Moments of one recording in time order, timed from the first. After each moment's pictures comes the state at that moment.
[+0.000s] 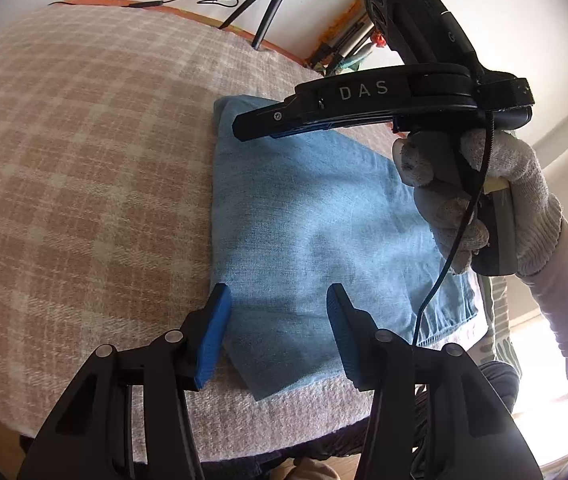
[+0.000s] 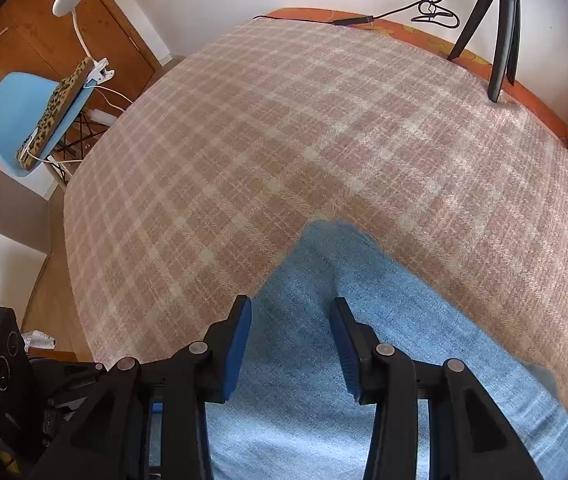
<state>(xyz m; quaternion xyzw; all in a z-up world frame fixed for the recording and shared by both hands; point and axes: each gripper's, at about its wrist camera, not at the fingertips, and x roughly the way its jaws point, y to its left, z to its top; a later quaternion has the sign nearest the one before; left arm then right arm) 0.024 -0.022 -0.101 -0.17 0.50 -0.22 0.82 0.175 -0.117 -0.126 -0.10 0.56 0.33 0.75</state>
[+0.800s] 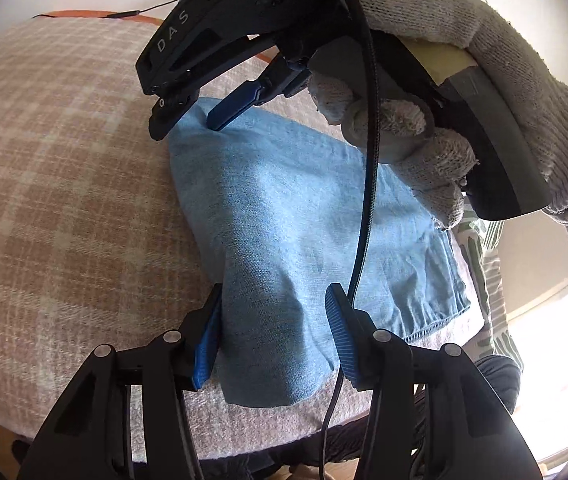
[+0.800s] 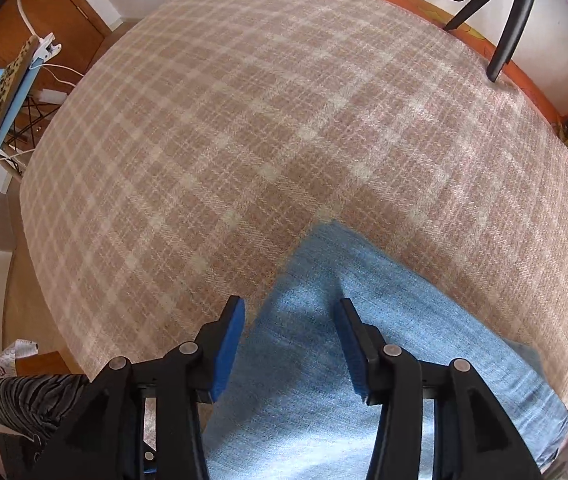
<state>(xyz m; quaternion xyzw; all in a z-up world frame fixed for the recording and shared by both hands) 0.005 -0.053 -0.100 -0.17 0.48 -0.24 0.83 0.189 -0.055 -0.140 -0.18 0.64 0.23 0.71</state>
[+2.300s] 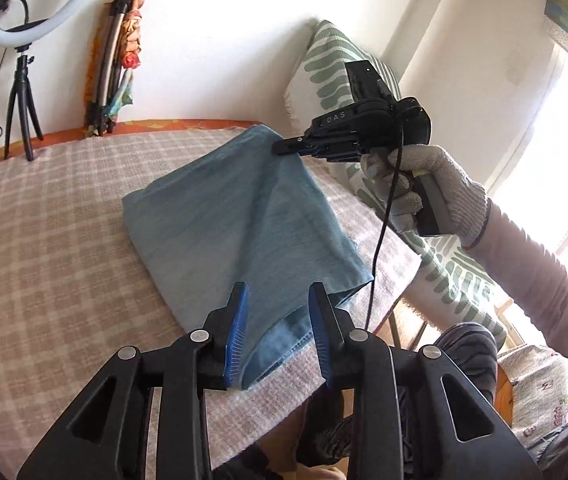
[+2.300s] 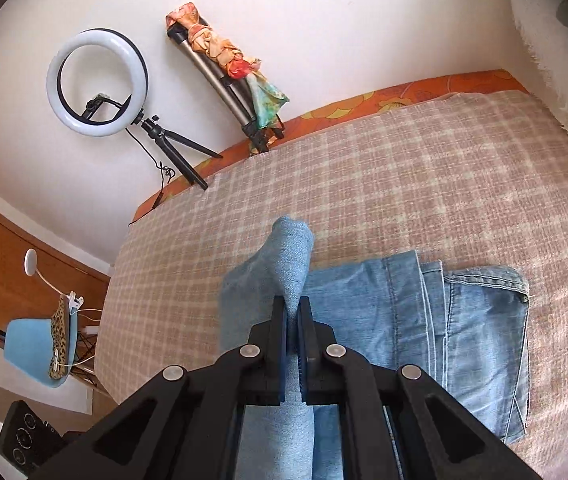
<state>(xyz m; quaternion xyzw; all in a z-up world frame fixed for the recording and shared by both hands) -0.012 -0.215 -0.014 0.01 0.40 -0.43 0.81 0.085 -0.532 -0.070 0.26 0.46 0.12 0.84</state>
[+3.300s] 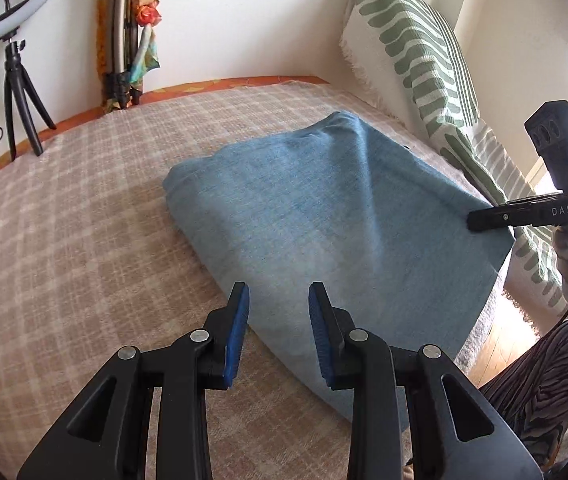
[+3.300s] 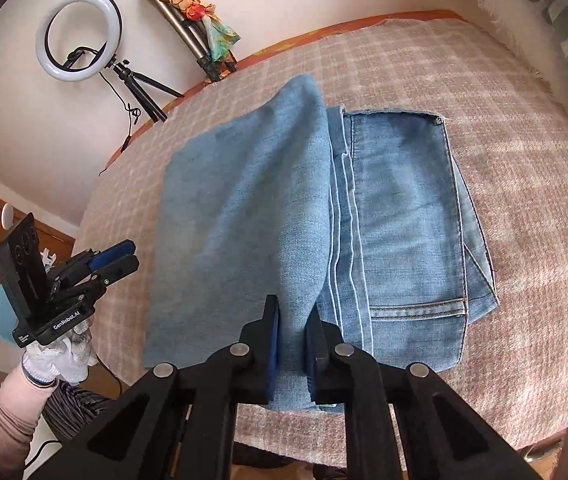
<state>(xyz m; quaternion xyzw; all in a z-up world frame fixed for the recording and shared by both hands) 0.051 -0.254 -0.081 0.10 0.44 -0.37 0.81 -0.025 -0.532 -0.114 0.19 0.50 0.11 0.84</state>
